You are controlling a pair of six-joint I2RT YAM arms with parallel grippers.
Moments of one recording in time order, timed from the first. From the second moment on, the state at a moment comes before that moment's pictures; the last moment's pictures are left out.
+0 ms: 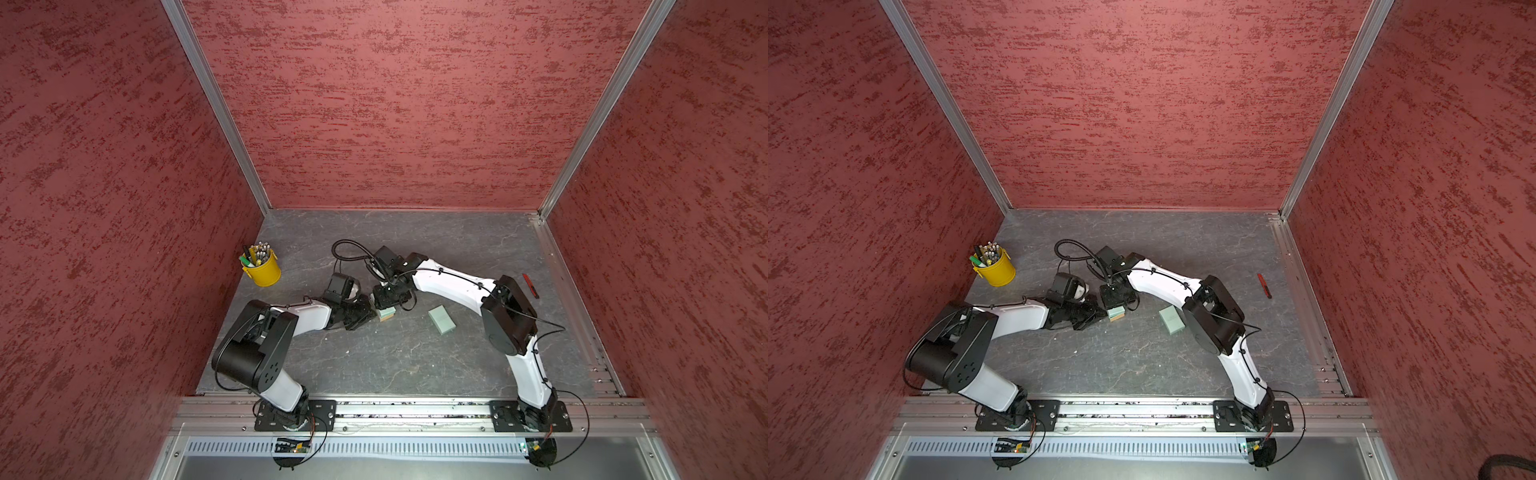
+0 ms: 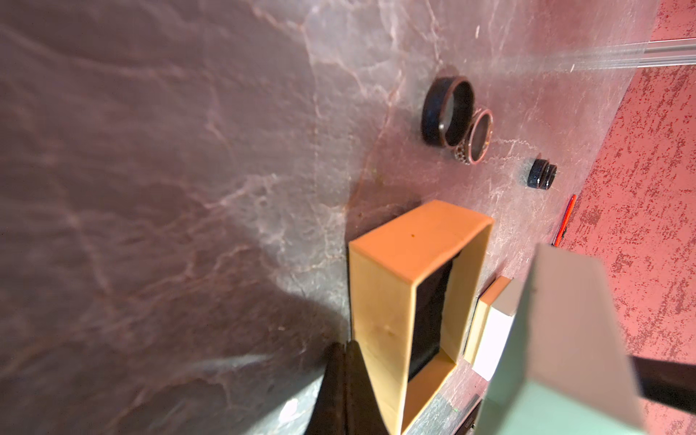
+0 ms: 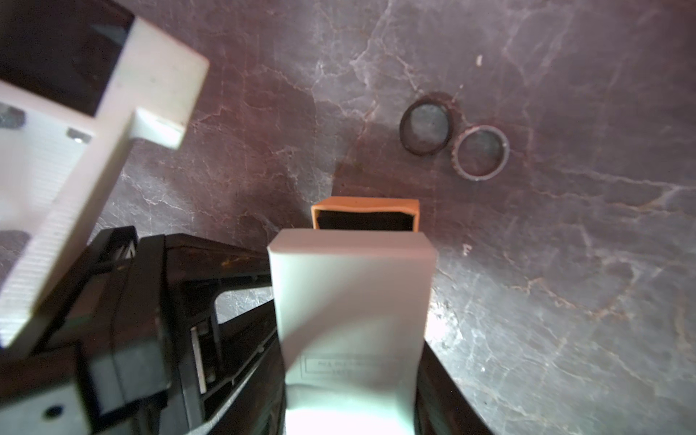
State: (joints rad) left arm -0.37 1.58 0.60 -0.02 0.47 -0.93; right arm 0.85 2.13 1.74 -0.84 -0.19 0.49
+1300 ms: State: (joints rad) left arm -0.37 1.58 0.61 -0.02 0.47 -0.93; right arm 0.81 2.06 1.68 -0.77 -0.24 0.48
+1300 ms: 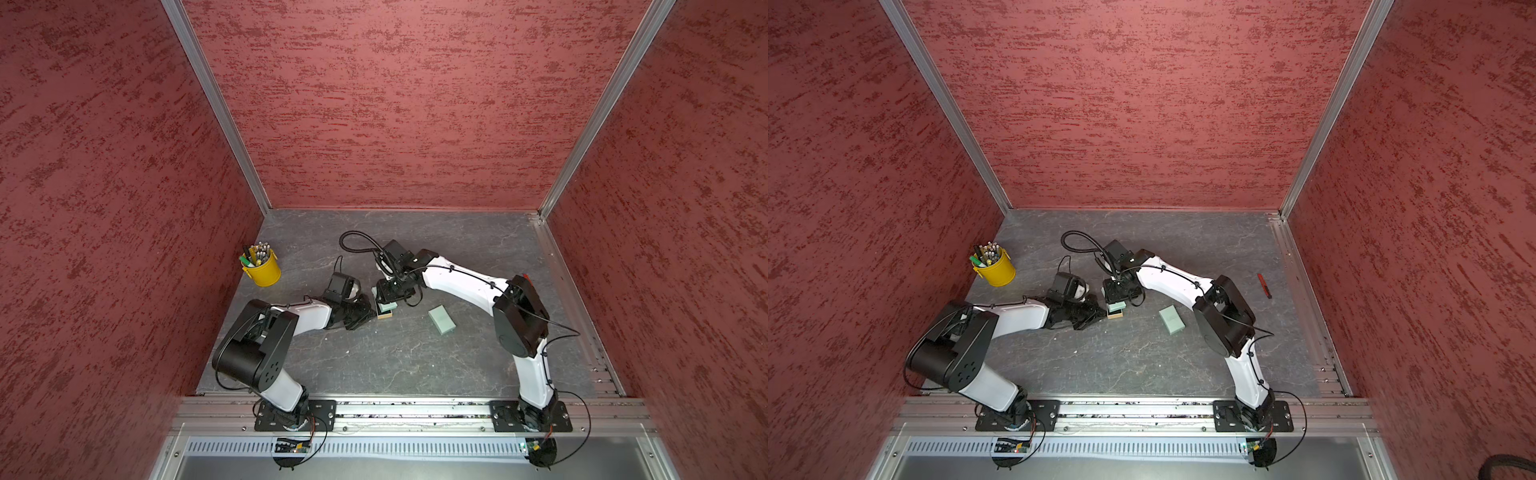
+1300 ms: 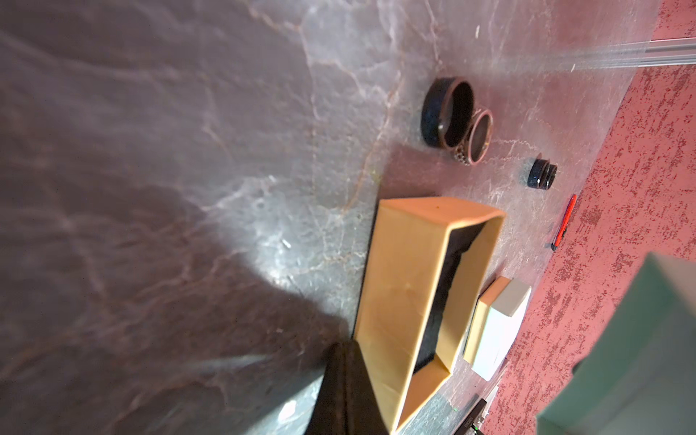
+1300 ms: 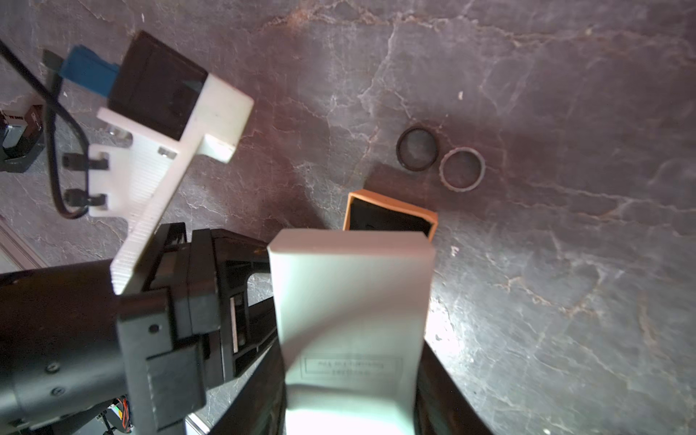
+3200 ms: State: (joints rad) left arm -0.37 1.59 0.61 -0.01 0.47 -0.93; right arm 0.77 2.08 1.57 -0.65 -0.35 0.52
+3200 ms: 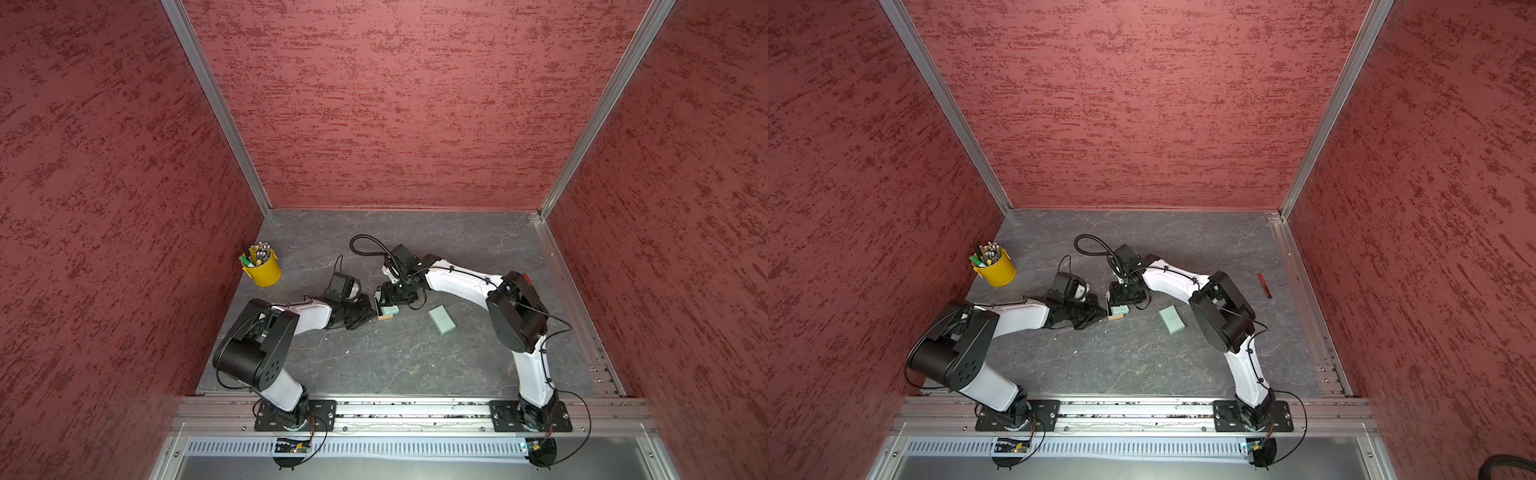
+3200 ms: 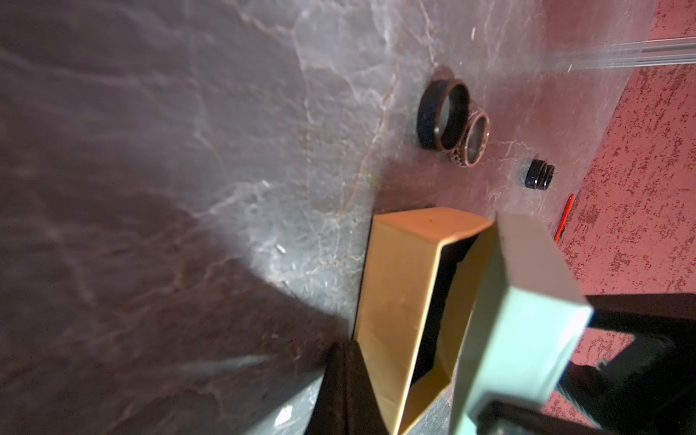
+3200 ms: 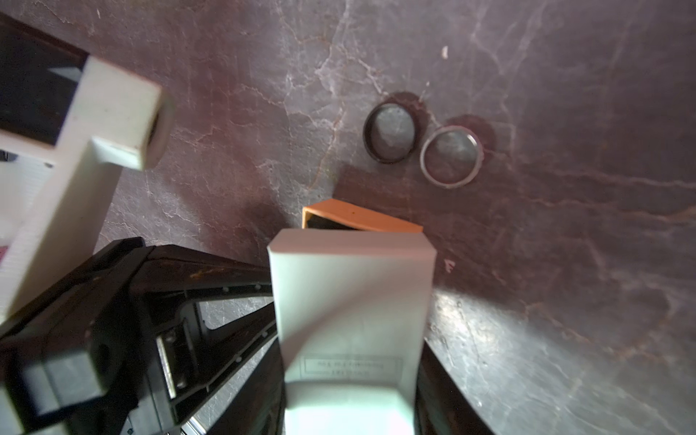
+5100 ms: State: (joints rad) left arm -0.39 1.63 0.65 -0.01 0.47 -0.93; right arm 0.82 2.13 1.65 -0.77 -0.28 0.52
